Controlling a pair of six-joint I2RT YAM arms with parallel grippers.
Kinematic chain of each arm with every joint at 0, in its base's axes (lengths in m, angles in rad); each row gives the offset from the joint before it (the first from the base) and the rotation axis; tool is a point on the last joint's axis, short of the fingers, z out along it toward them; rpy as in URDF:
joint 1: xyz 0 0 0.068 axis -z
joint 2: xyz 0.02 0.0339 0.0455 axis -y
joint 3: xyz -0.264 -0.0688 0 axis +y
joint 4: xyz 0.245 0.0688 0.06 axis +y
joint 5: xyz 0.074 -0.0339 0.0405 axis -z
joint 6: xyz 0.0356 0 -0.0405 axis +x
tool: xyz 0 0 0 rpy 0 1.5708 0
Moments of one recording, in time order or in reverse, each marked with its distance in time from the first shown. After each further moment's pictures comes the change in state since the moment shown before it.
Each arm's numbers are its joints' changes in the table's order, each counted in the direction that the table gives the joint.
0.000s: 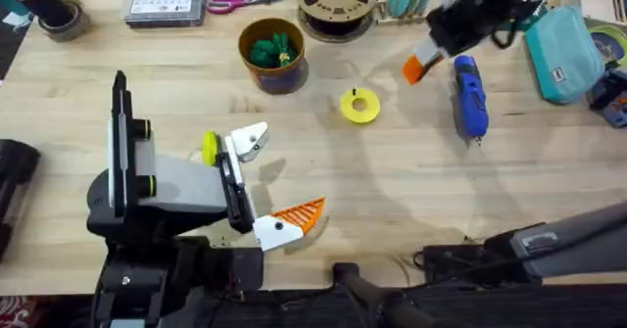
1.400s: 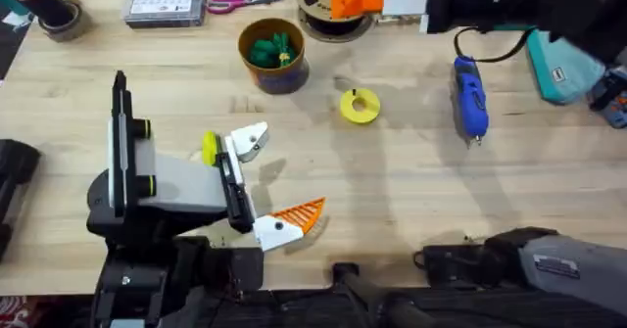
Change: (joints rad) left arm 0.000 0.000 0.000 0.000 0.000 0.000; right arm 0.017 0.336 0.496 -0.978 -0.698 0.438
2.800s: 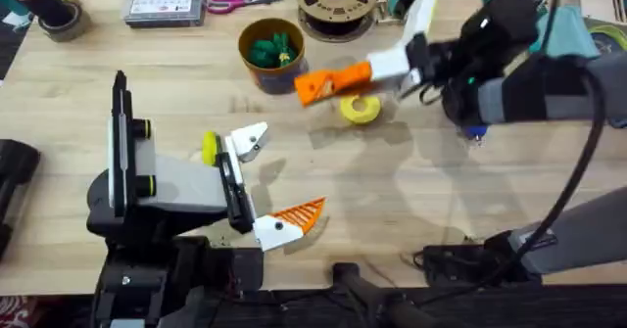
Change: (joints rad) left arm 0.000 0.000 0.000 0.000 0.000 0.000; right arm -0.019 -0.397 0.411 -1.546 -0.773 1.250
